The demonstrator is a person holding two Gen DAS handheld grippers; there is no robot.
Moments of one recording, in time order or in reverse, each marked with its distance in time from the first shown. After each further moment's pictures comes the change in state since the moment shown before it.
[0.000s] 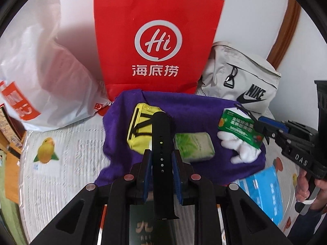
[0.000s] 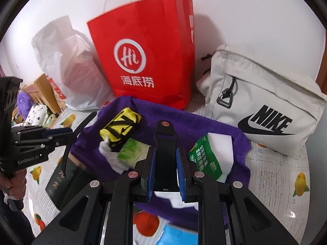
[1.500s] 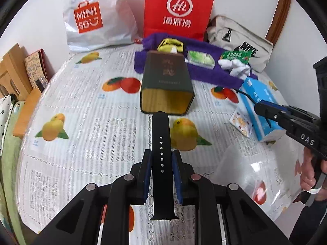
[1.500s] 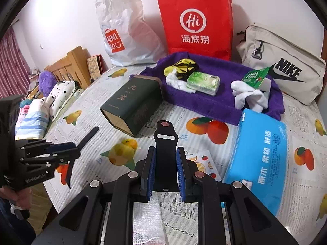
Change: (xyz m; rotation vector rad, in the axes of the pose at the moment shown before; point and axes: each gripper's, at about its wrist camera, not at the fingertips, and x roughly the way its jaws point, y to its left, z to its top) left arm -0.106 0.003 -0.232 -0.090 0.021 0.091; right arm -0.084 0.107 -0.164 -0.073 0.008 0.127
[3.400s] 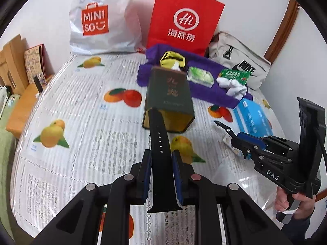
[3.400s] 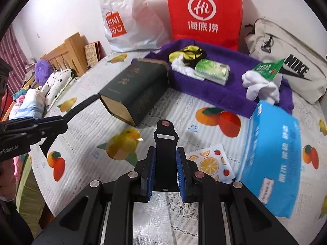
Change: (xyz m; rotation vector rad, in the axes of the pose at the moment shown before) left arm -0.009 0.018 0.021 -0.073 -0.035 -0.078; right arm 0.026 0.021 -0.001 -0.032 0.071 -0.030
